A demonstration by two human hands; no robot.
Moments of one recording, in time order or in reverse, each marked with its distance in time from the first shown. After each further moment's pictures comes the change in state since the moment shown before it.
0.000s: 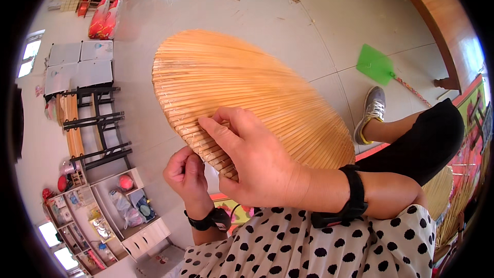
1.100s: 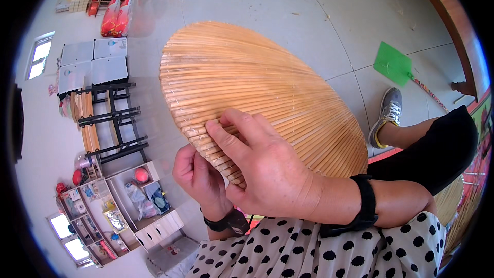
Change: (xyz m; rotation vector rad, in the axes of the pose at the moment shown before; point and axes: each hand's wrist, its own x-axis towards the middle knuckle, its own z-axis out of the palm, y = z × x) left_hand 0.011 0.024 0.048 -0.119 0.151 0.011; right_hand 0.008 -0.001 -0.014 0.026 0.048 0.030
